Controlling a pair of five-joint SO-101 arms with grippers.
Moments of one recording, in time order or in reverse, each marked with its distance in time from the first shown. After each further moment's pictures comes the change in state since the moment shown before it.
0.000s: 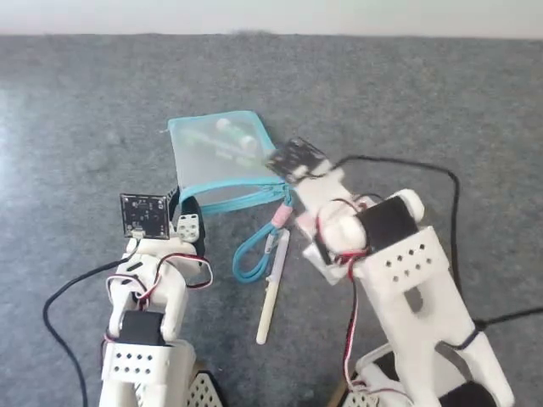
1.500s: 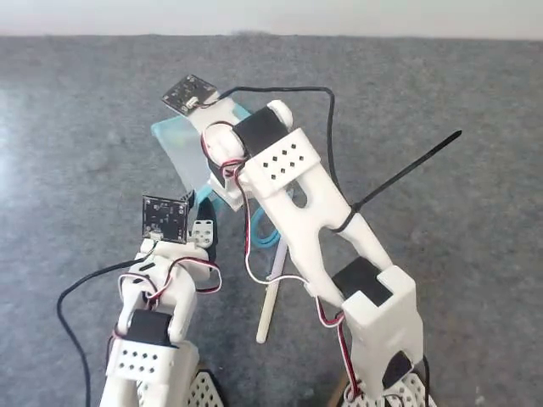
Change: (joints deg) left arm 5.1 0.0 2.3 -0.8 -2.2; right arm -8.4 55.3 -57.6 1.9 -5.8
